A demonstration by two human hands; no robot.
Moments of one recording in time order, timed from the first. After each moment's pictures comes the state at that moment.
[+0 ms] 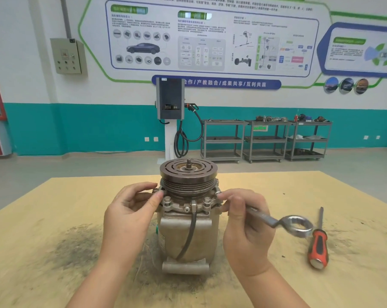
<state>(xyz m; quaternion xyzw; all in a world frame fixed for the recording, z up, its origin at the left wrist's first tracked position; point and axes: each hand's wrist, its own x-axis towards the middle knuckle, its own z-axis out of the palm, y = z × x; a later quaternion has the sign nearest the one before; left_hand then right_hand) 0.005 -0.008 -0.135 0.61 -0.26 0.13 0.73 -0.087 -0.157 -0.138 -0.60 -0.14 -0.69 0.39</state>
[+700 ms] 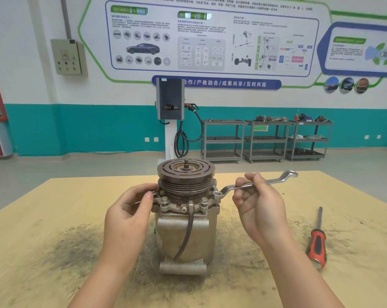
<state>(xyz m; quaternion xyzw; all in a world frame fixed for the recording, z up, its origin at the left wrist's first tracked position) 0.000 -0.011 -0.137 0.61 -0.28 0.13 0.73 -0.091 -0.202 -0.110 -0.37 0.05 -0.42 0.83</state>
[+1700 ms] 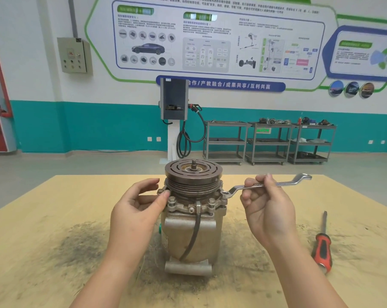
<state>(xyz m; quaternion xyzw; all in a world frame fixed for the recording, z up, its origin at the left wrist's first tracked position) 0.004 -0.009 -0.134 0.61 -0.25 0.10 0.75 -0.092 -0.205 -0.113 -0.37 0.00 -0.41 0.83</state>
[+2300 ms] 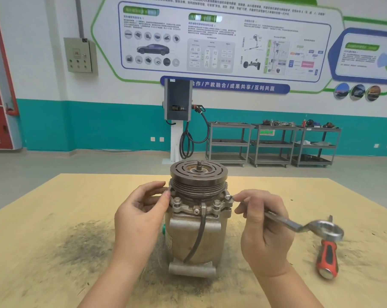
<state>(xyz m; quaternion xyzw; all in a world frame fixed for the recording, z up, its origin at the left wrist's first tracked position) 0.003 -0.012 -0.138 0.60 -0.25 0.12 0.75 -0.093 -0.168 -0.131 -0.63 -0.15 -0.69 0.34</state>
